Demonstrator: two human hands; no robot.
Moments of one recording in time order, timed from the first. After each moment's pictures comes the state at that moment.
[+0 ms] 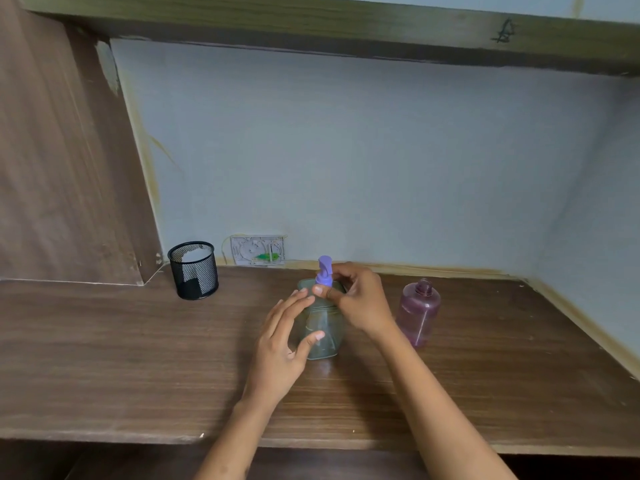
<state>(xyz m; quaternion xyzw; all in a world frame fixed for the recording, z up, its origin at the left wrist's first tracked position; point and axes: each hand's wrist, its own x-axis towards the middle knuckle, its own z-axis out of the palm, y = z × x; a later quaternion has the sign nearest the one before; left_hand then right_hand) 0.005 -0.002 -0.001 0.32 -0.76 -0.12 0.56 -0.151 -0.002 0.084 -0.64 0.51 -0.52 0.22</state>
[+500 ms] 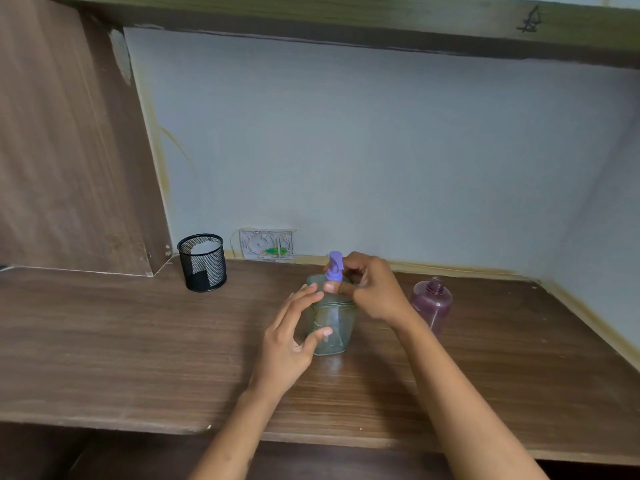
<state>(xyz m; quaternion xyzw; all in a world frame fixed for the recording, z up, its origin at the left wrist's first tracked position) 0.007 0.001 0.005 0.31 -0.74 -0.16 0.57 -0.162 -0.009 0.095 -0.70 0.49 -0.46 0.24</state>
